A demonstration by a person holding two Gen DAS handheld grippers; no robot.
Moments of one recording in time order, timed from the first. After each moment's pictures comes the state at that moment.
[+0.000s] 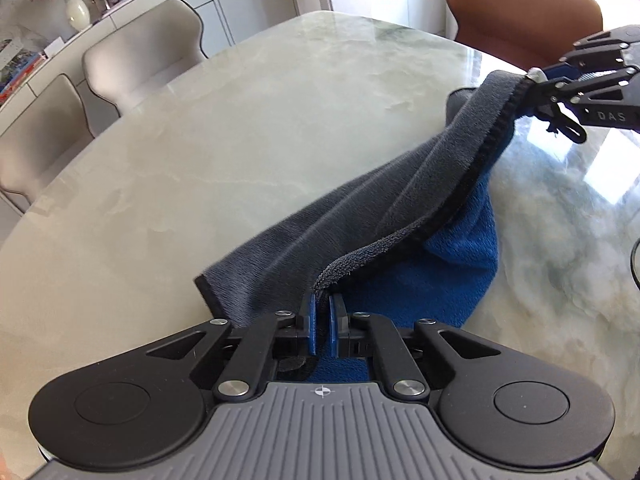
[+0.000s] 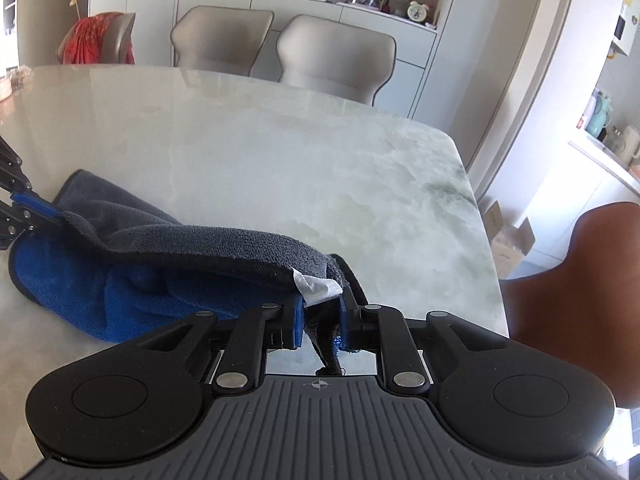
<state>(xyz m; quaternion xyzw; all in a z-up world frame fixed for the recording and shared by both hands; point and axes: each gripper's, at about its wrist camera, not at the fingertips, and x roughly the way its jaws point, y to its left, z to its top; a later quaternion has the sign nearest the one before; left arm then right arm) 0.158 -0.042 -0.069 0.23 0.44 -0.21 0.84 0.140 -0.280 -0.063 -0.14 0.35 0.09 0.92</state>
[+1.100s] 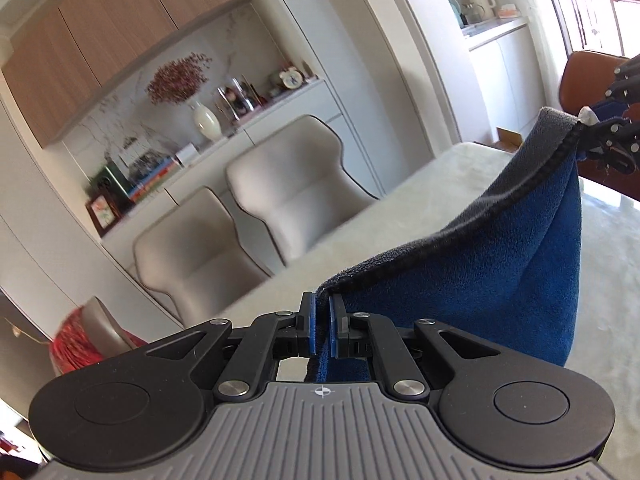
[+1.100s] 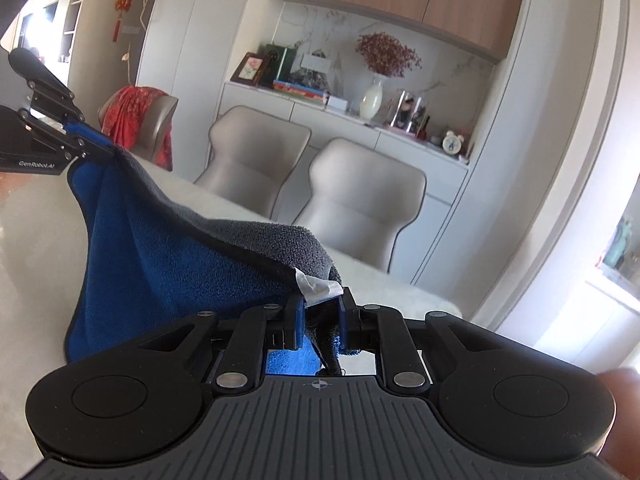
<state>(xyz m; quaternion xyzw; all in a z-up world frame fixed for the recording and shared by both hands) 0.222 -0.005 0.106 0.29 0.25 -0.07 0.92 0.220 -0.236 0.077 -0.20 0.20 0.17 0.95</state>
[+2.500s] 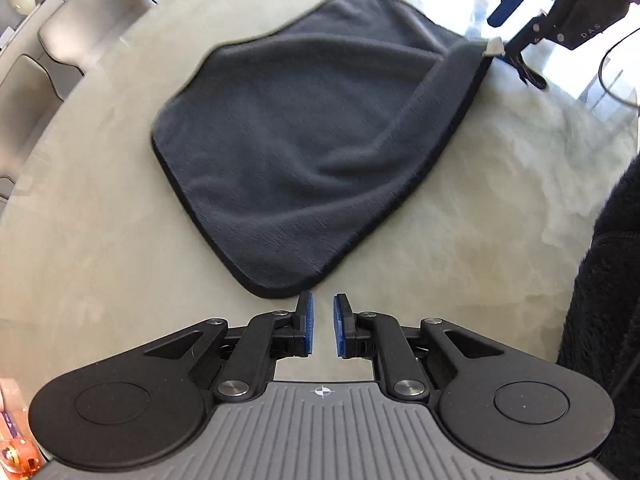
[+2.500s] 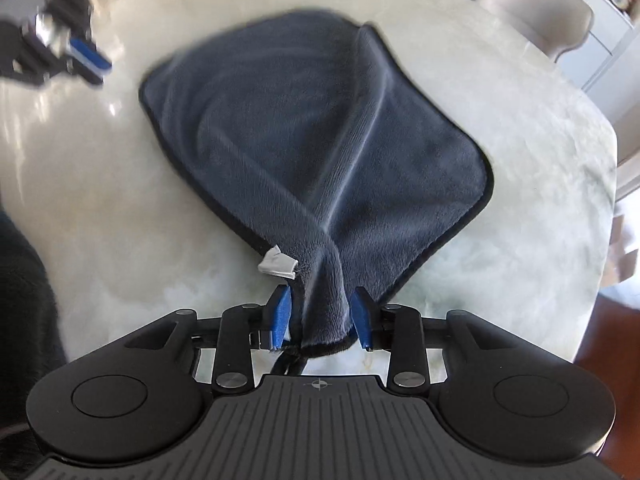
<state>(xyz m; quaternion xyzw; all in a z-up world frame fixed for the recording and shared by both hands) 0.074 0.031 -0.021 0.29 0.52 -0.26 0.76 0.110 -0.246 -0.045 -0.22 0.51 0.32 0.77</state>
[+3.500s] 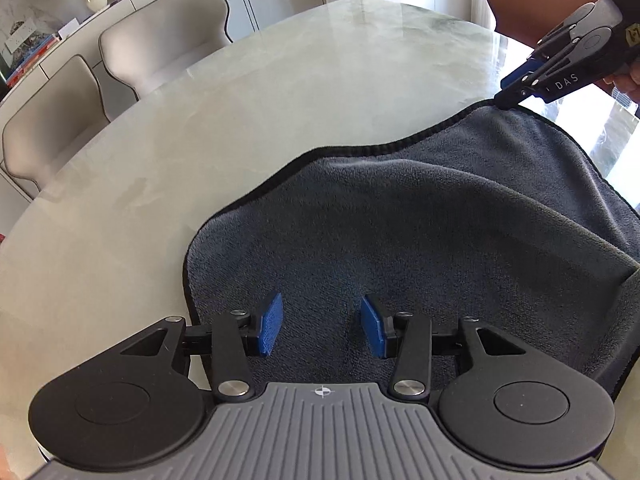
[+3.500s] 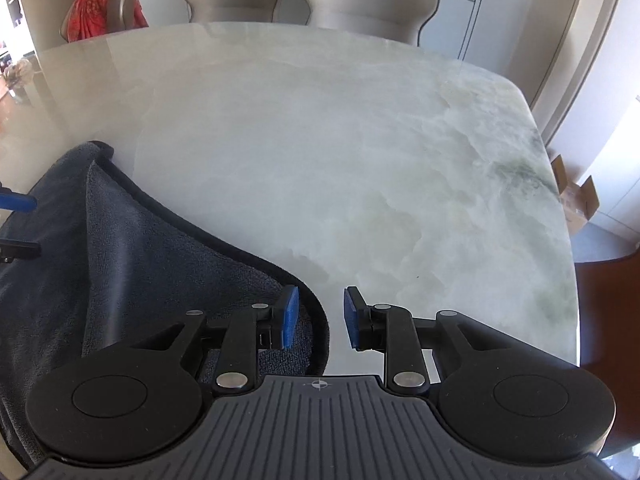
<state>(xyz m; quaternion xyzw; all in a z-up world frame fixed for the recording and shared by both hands) 0.211 -0.003 -0.085 0.22 0.46 -0.20 0.84 0.273 -0.282 -0.104 -0.10 0.48 0.15 0.86</state>
